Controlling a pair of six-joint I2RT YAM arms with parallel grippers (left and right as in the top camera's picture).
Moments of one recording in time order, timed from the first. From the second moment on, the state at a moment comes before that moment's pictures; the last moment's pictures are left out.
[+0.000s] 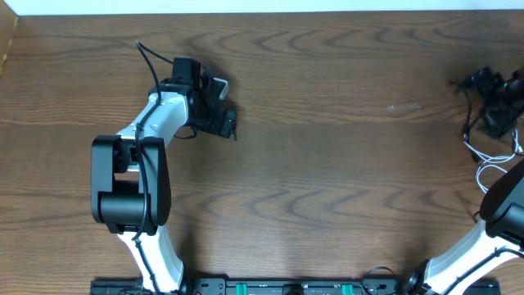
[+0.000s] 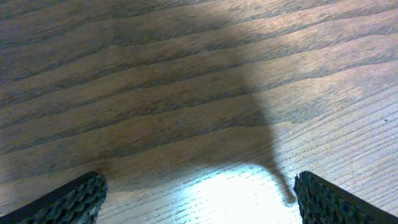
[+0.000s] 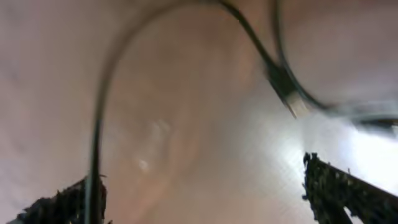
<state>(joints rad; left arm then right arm) -0.07 2.01 1.31 -0.61 0.25 0.25 -0.46 1.99 1.70 -1.08 -0.25 0.57</state>
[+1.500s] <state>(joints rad) -0.07 2.01 1.31 -0.61 0.25 0.24 -0.37 1.99 1.70 -0.93 -1.15 0.98</state>
